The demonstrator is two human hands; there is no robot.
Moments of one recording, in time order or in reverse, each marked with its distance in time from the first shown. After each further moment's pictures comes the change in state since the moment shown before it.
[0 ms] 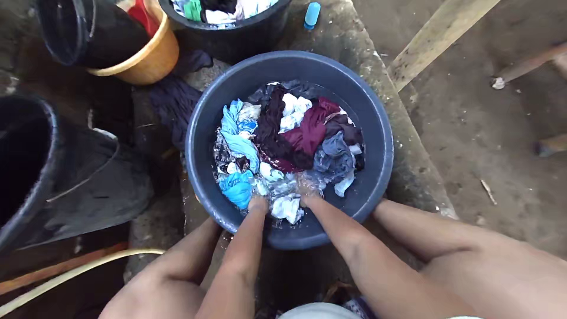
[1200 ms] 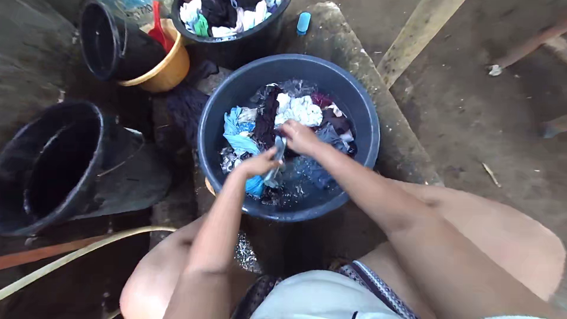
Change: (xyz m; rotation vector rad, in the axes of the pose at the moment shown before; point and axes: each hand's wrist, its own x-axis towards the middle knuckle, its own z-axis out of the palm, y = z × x) left_hand -0.134 -0.019 -0.102 -0.615 0.180 0.686; right_hand -0.082 -0.065 -0.149 -0.111 0.607 -0.610
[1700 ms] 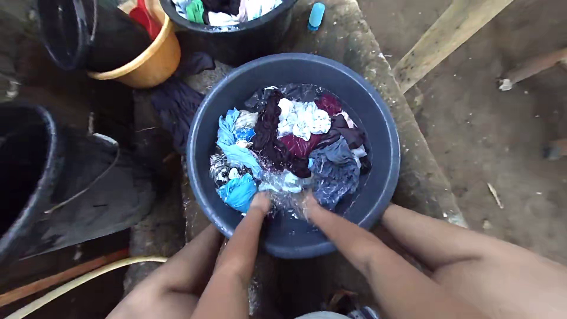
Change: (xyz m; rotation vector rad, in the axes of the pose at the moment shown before) left_hand 0.089 -0.137 0.069 0.597 -0.102 -0.406; right_hand -0.069 0.043 0.179 0.088 -0.684 0.528
